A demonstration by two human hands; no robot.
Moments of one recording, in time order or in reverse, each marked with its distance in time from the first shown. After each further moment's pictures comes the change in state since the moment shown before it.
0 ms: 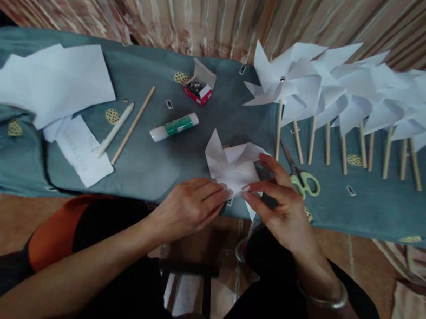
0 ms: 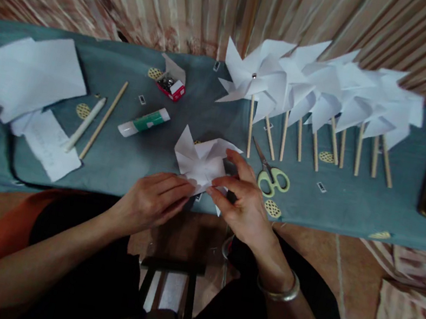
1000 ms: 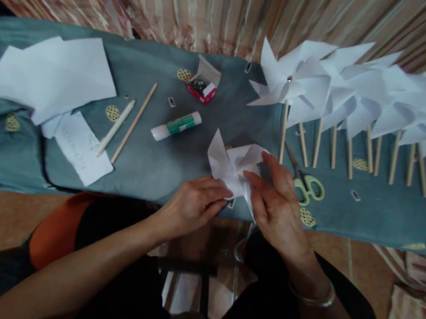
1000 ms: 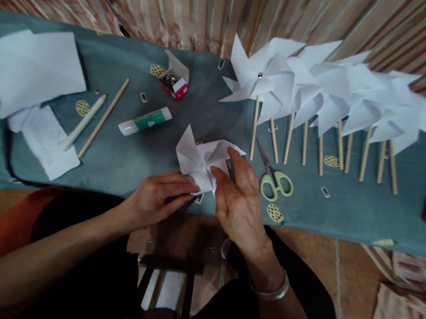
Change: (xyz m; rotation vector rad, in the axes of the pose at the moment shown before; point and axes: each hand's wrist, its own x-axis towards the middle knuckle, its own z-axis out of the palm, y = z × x) left_hand -0.001 -0.007 0.018 -0.397 0.024 -0.215; right_hand 0.003 0.001 0.011 -0.286 0.034 -0.154
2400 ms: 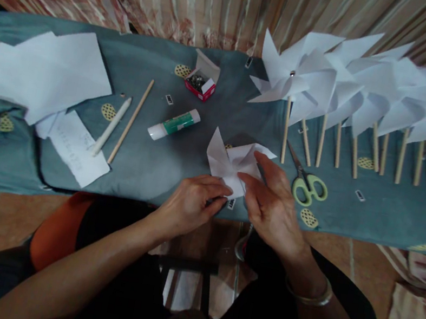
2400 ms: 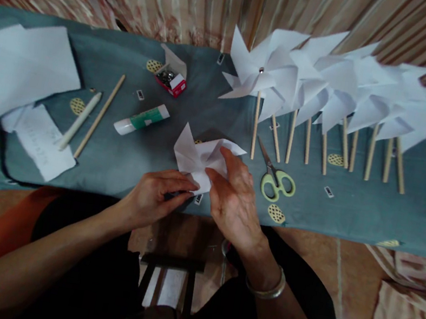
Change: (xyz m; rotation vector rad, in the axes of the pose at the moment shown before) left_hand 0.006 0.000 -0.001 -0.069 -0.016 -0.145; right_hand 0.003 -0.001 0.005 0.016 -0.041 -0.008
